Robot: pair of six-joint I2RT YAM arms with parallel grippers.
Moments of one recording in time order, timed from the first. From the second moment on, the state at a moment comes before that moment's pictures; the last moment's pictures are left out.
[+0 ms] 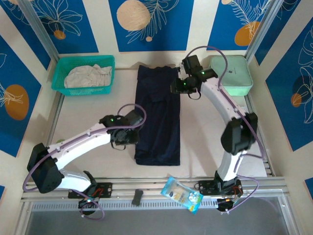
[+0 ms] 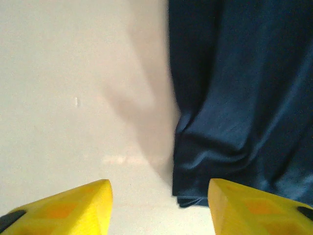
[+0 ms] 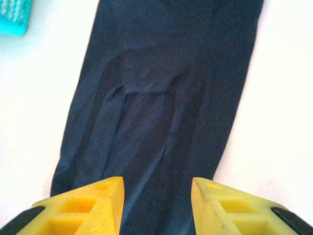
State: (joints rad) left arm -0.85 1.34 0.97 -0.99 -0.12 -0.92; right arm 0.40 1.72 1.65 -0.90 -0.14 0.27
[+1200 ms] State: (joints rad) left arm -0.87 1.34 0.67 -0.59 0.14 -1.06; right arm 0.59 1.45 1.22 -0.86 -0.08 0.45
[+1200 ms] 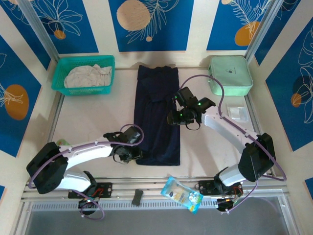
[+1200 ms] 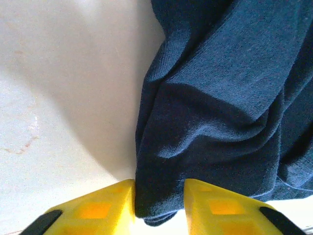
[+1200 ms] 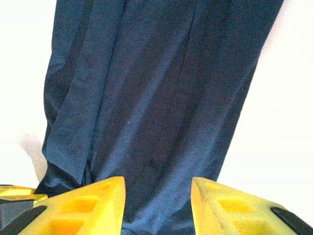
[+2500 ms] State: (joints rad) left arm -1.15 1.80 1.27 -0.84 0.05 -0.92; right arm 0.44 1.22 1.04 -0.86 -0.06 0.48
